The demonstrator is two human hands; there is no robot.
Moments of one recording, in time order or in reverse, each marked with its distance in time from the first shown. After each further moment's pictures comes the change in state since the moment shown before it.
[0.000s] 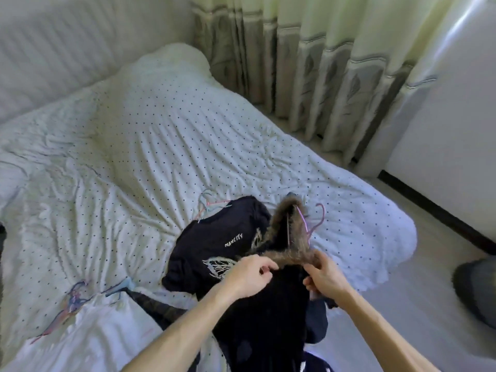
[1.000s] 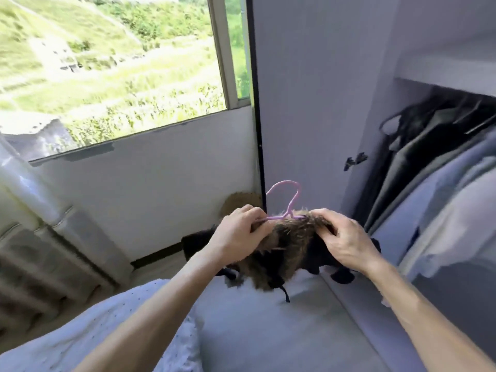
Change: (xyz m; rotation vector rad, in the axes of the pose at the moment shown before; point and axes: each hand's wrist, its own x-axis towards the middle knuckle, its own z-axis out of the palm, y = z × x) left_hand -0.119 0.543 0.229 0.400 -0.222 1.455; right_hand -0.488 0.228 -0.263 -0.025 1.391 -0.027
